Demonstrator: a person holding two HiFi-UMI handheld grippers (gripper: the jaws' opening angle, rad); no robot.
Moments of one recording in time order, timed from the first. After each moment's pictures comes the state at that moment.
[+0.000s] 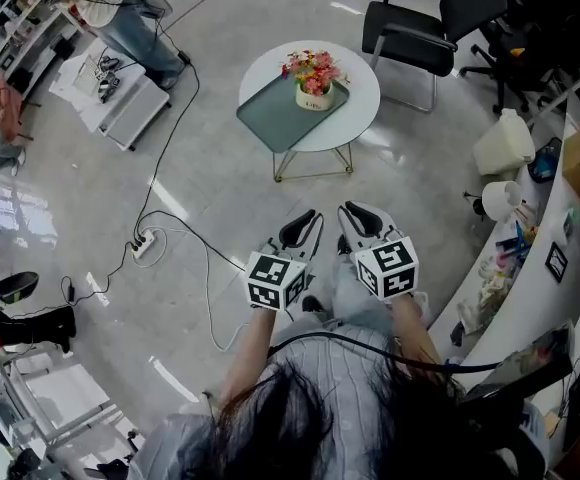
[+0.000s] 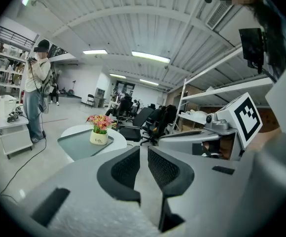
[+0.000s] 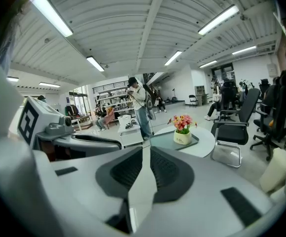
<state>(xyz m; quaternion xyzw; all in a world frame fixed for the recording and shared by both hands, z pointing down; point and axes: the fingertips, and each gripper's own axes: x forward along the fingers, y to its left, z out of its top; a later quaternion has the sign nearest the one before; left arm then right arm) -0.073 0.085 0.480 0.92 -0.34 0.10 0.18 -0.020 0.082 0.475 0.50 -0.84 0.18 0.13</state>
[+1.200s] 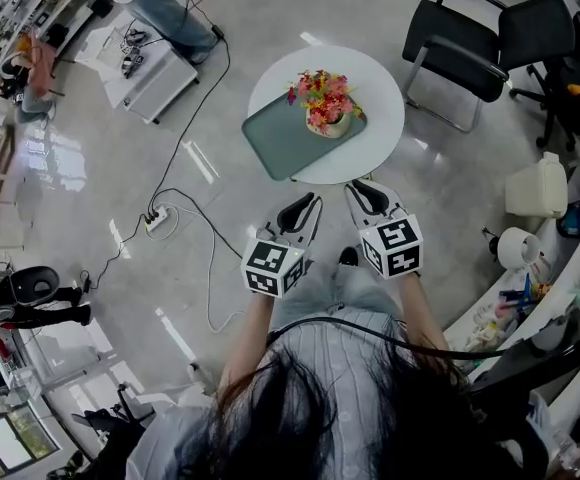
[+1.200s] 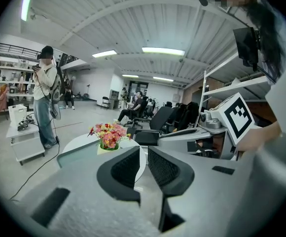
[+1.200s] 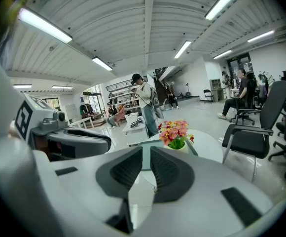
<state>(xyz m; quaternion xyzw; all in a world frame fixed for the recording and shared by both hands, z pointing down) -0.010 -0.078 0.483 0.88 -0.43 0.13 0.17 0.055 -0.101 0.491 0.41 -0.88 0.18 0.14</state>
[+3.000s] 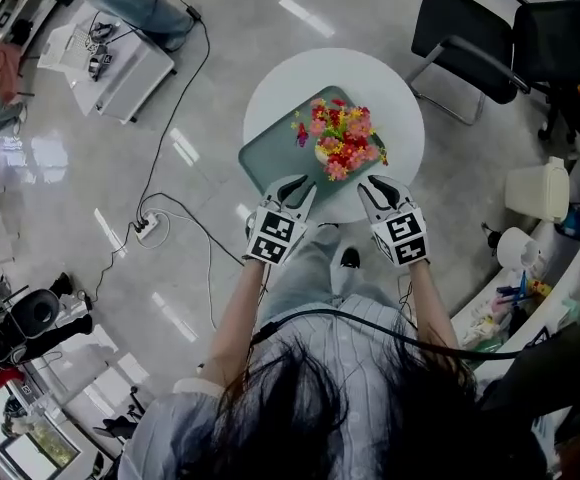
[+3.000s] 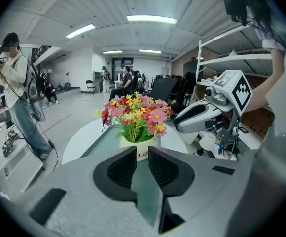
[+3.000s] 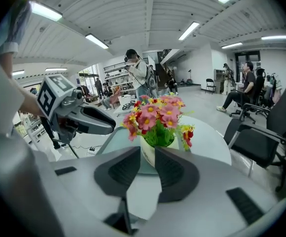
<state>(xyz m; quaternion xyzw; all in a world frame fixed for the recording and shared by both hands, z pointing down) -0.062 -0.245 0.604 0.89 -0.33 0.28 0.15 0.042 -0.237 0.603 0.40 -0.86 0.19 0.25</state>
